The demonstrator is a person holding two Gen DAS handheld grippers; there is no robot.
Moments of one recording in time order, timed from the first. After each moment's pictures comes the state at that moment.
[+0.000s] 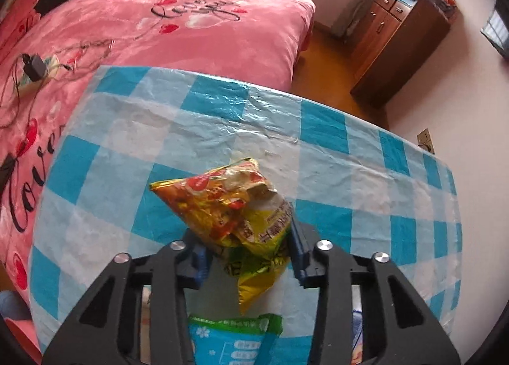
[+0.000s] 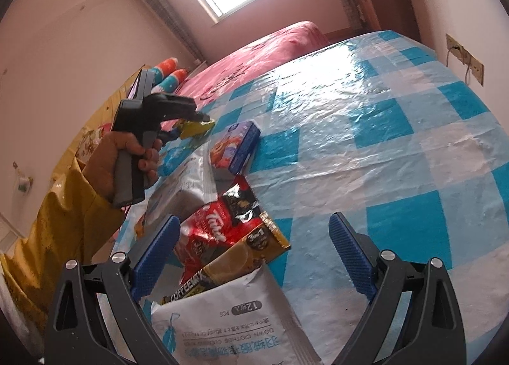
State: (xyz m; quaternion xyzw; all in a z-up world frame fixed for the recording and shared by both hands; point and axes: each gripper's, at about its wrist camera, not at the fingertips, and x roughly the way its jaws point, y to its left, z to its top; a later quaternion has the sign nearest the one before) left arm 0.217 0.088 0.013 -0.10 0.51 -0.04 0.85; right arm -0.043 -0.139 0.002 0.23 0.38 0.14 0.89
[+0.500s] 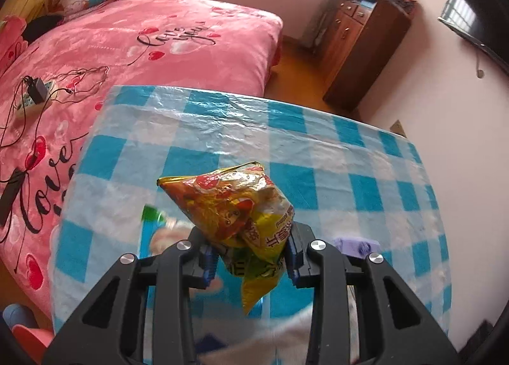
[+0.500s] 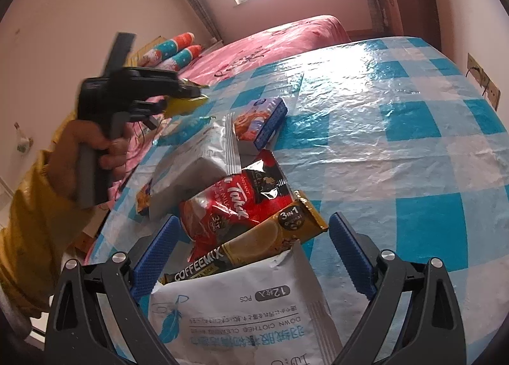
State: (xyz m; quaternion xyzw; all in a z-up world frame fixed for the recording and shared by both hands) left arm 0.138 0.101 0.055 -0.08 0.46 -0.10 0.88; right arm -0.034 -0.104 -0.002 0.16 0.40 0.17 0.89
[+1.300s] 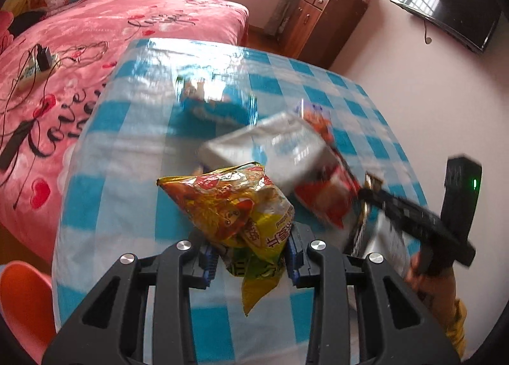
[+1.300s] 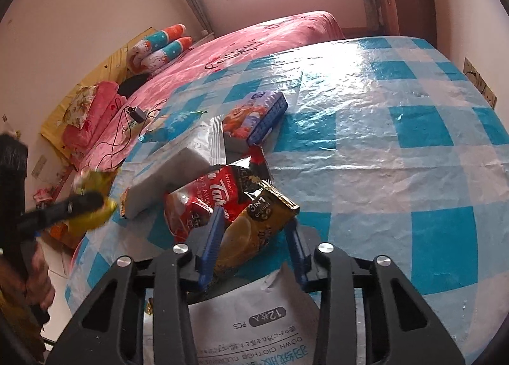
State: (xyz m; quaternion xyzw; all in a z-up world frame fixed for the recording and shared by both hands) left arm -0.037 0.152 0.042 -0.08 0.47 -0.18 0.86; right arm -0.017 -0.088 -0.005 0.14 0.41 0.15 0.89
